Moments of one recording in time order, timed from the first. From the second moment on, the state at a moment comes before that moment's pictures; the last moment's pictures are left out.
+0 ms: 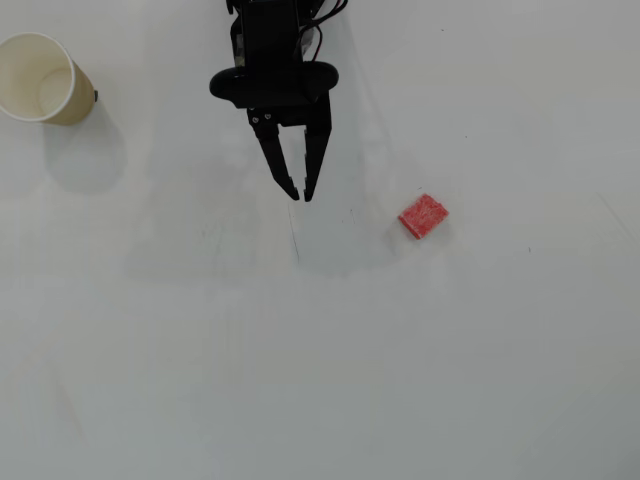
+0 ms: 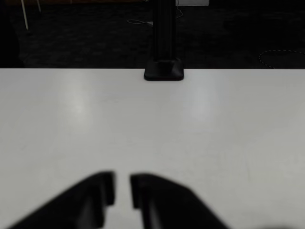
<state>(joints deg) 0.9 177.6 176.9 21.0 83.3</state>
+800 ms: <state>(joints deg) -19.0 177.6 176.9 30.2 83.3</state>
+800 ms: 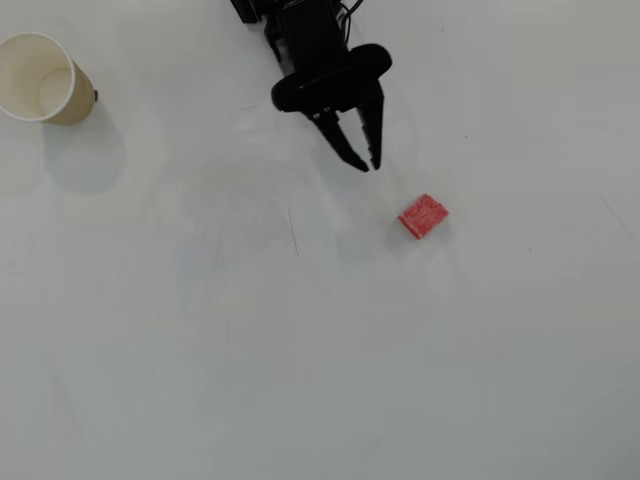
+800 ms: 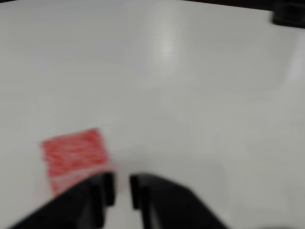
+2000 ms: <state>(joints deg) -27.3 135.2 162.0 14.9 83.3</state>
